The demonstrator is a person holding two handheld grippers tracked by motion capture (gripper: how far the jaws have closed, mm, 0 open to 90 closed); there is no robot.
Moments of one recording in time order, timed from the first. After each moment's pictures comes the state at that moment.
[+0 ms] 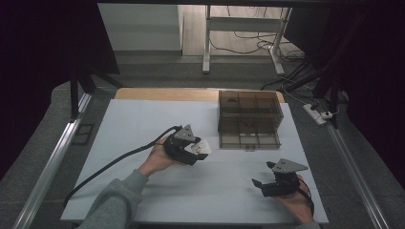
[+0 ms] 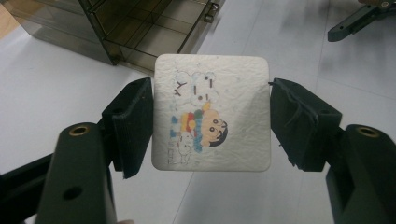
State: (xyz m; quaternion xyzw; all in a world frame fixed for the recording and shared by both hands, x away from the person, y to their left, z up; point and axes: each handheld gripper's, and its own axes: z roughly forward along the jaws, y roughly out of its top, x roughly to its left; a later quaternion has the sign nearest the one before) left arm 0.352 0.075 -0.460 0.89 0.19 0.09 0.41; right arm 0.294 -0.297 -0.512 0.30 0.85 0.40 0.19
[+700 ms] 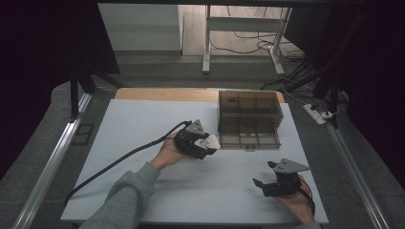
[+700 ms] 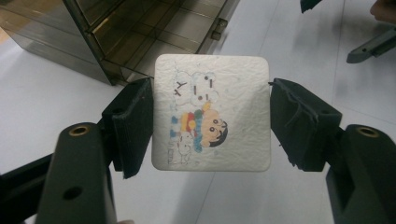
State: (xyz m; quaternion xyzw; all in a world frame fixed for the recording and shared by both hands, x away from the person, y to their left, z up) left arm 0.374 0.049 -0.459 0.88 0.20 0.08 0.41; right arm 0.293 -0.299 -0.509 0.31 0.84 0.40 0.19
